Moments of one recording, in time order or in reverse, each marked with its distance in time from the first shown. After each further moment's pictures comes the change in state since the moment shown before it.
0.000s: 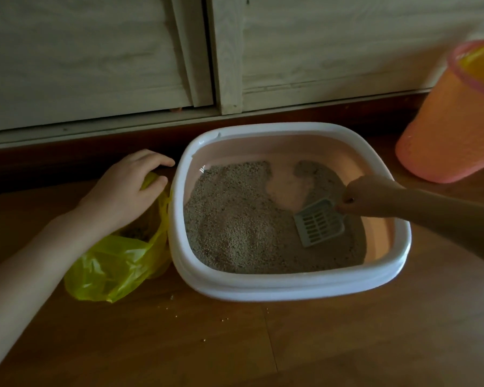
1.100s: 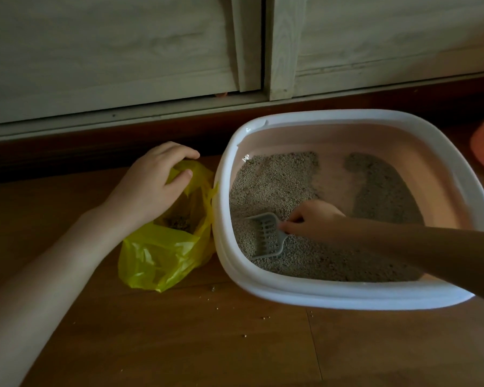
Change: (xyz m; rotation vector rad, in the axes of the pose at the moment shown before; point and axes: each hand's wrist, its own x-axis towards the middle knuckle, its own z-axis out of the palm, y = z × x) left_hand -0.013 -0.033 -0.012 -0.003 0.007 -0.036; right_hand 0.047 -0.174 0.016 0.568 -0.035 -0.216
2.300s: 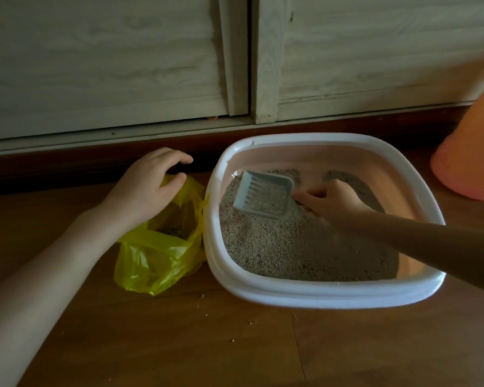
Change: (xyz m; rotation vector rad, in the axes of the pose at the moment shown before) left_hand 0.000 0.015 -0.015 -0.030 0.054 0.005; right_hand -0.059 -0.006 -0.065 0.413 0.365 0.075
